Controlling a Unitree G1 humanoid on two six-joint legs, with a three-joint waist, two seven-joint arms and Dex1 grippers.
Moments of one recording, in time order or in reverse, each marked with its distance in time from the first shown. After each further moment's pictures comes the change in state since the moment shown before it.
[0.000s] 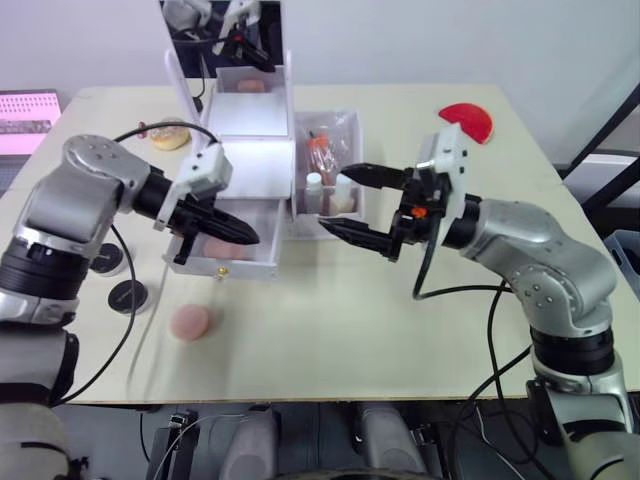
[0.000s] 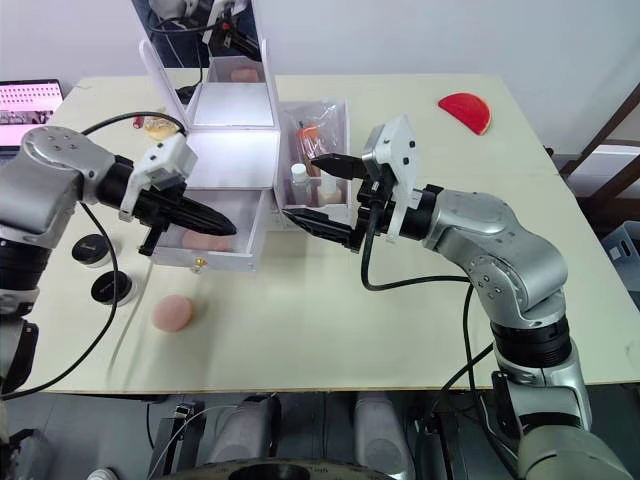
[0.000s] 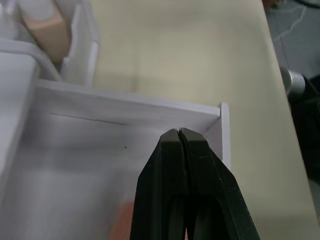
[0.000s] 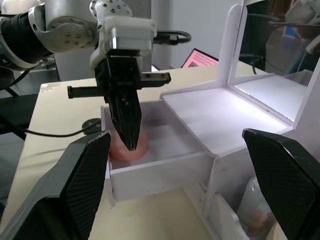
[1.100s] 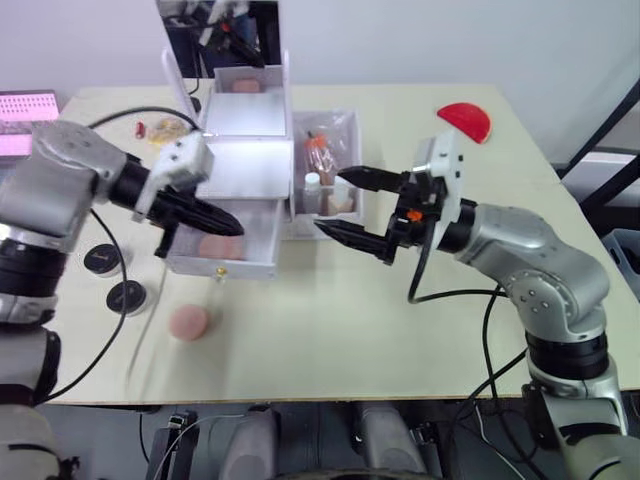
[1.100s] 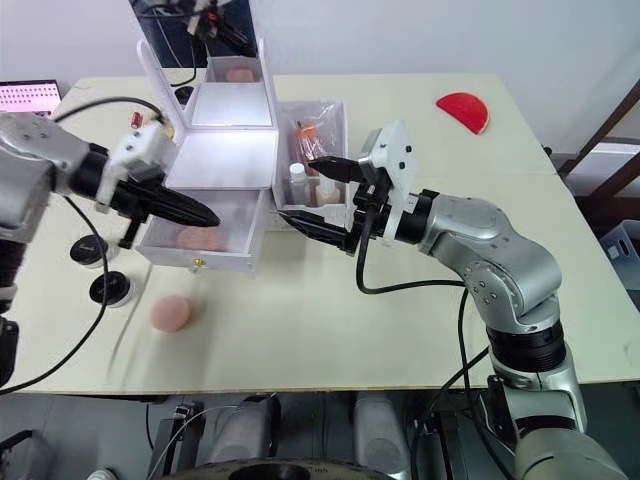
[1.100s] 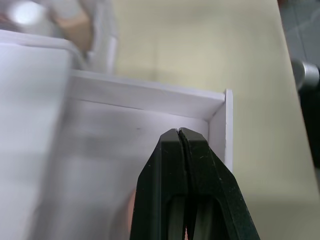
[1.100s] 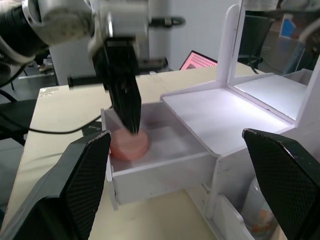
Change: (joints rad) left arm -0.007 0.123 0.157 -0.028 -0.078 0.094 0.014; right arm 0.023 -0.017 -0.036 -0.016 0.019 0.000 0.003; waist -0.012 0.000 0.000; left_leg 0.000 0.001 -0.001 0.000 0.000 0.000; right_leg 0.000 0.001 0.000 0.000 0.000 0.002
